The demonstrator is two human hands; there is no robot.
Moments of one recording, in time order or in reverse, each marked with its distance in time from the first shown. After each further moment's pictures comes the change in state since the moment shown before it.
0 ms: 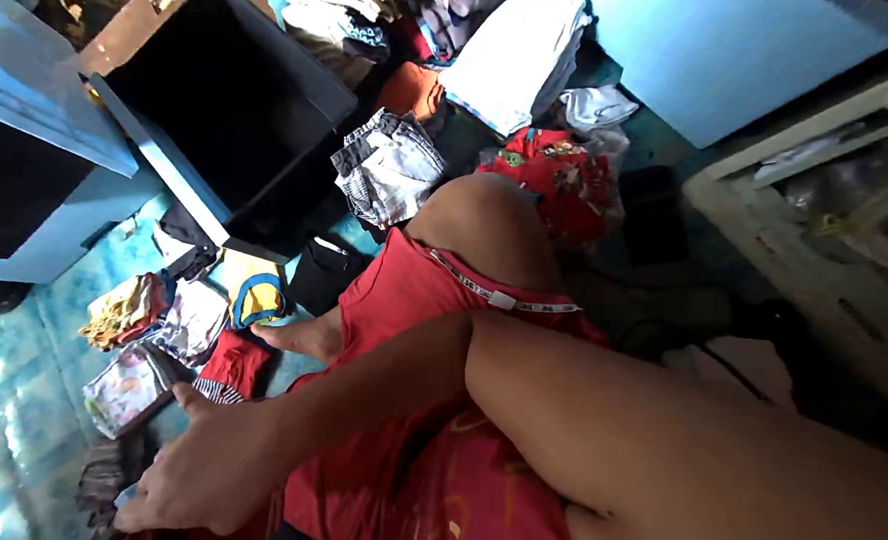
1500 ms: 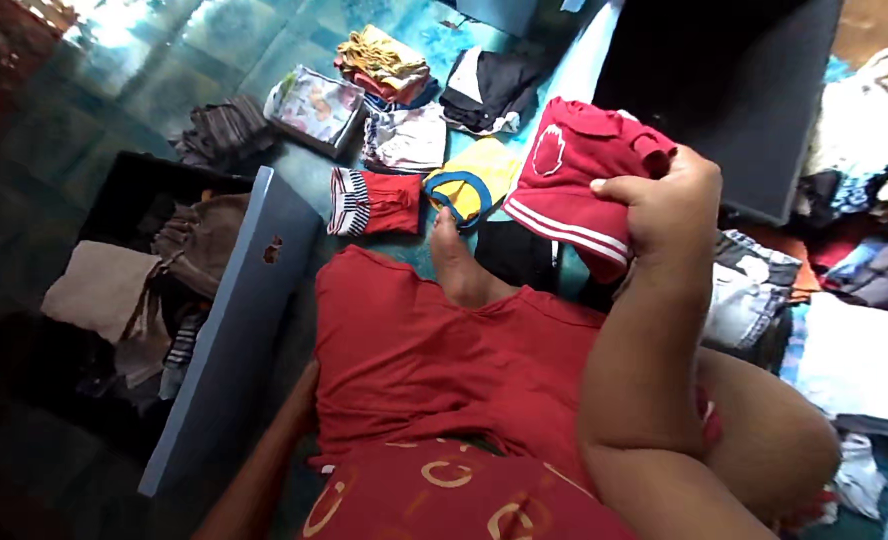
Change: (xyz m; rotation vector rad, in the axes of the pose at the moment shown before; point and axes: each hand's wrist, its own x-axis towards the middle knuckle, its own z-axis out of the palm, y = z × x) left_hand -0.099 -0.091 0.282 -1.606 0.325 -1.086; right_hand 0.037 0.155 -0.043 0.075 0.596 0.781
